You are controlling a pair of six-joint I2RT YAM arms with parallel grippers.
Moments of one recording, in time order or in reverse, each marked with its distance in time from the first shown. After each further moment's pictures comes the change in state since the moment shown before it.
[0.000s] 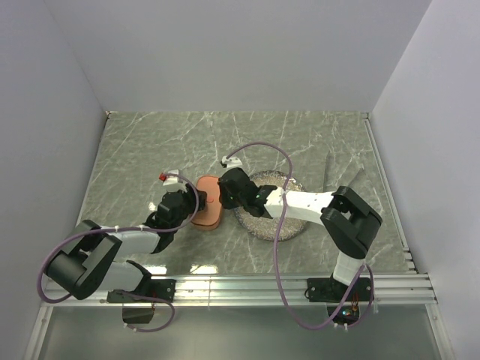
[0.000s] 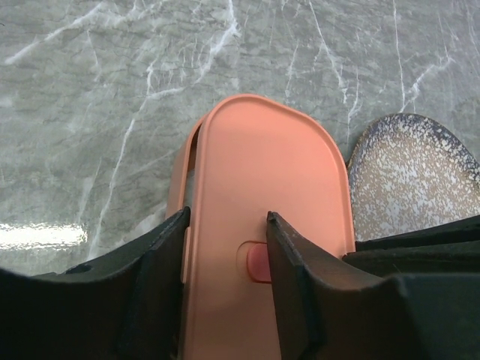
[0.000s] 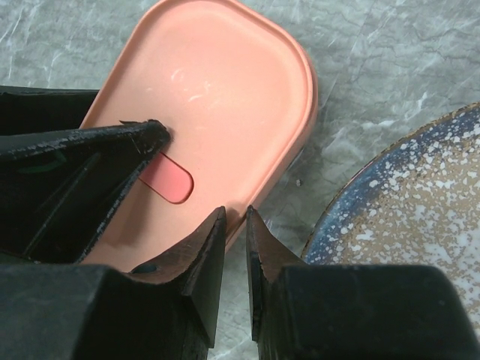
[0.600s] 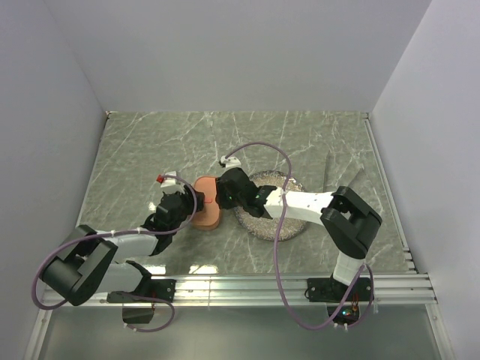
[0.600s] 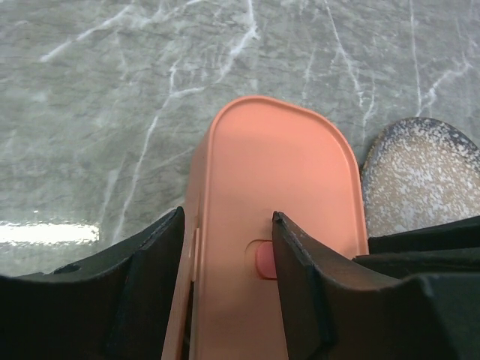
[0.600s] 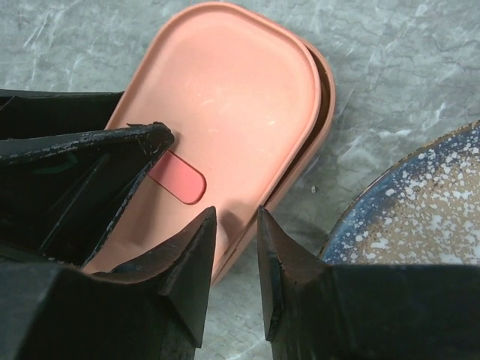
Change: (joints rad) left arm -0.006 -0.047 -0.019 -0.032 -0.041 0.007; right arm 0.004 0.000 0.000 0.025 -0.018 -0.001
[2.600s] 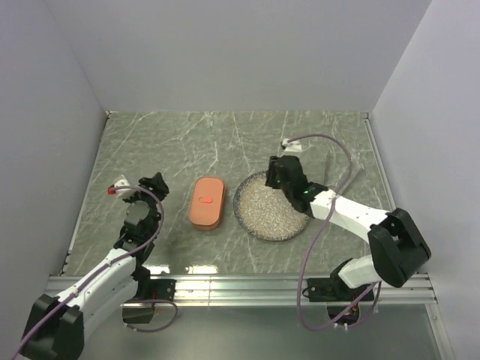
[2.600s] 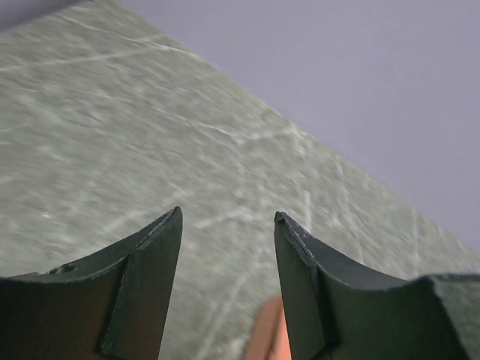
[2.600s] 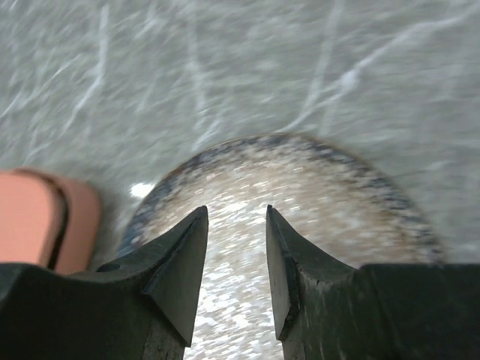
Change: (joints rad) left arm 0.148 -0.525 -0.058 -0.112 -0.344 0.034; right arm -0.296 -0.348 -0.277 0.066 0.183 -0.068
